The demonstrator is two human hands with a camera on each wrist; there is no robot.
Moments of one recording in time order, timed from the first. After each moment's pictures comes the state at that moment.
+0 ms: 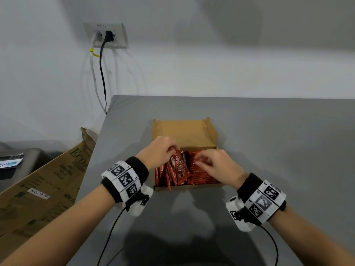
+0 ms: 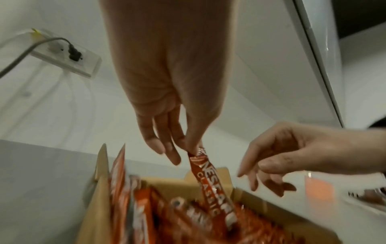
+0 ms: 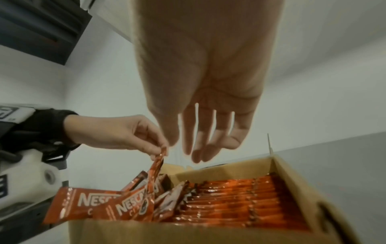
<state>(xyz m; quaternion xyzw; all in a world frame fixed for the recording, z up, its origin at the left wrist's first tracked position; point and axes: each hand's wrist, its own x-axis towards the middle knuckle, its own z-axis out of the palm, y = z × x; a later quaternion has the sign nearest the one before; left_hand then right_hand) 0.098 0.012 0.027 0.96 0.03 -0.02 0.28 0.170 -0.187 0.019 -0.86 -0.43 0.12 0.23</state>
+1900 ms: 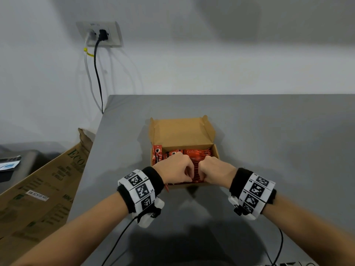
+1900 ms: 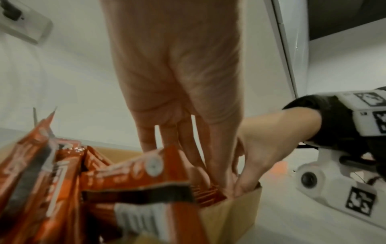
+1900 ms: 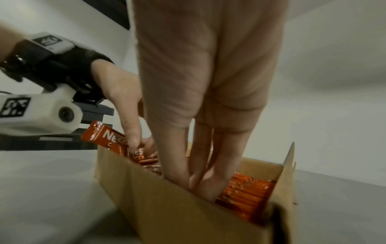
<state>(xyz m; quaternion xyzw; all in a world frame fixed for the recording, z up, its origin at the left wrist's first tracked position) 0.096 -0.036 0.012 0.95 -0.08 -0.15 0.28 0.170 -0.181 0.010 -0.84 -0.47 0.26 0.01</state>
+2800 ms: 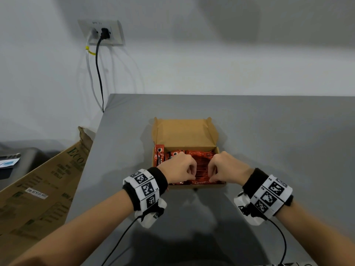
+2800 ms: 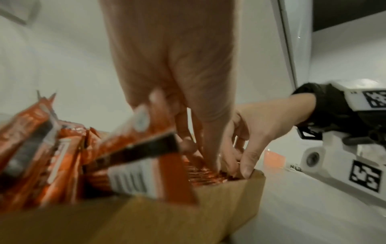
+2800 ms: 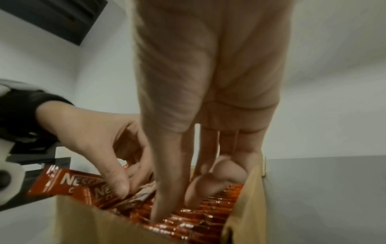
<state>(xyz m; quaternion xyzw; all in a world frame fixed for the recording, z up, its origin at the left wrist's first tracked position) 0.100 -0.043 0.006 0.94 -0.06 -0.13 0.30 0.183 -0.204 0.024 -0.87 -0.42 0.25 0.06</state>
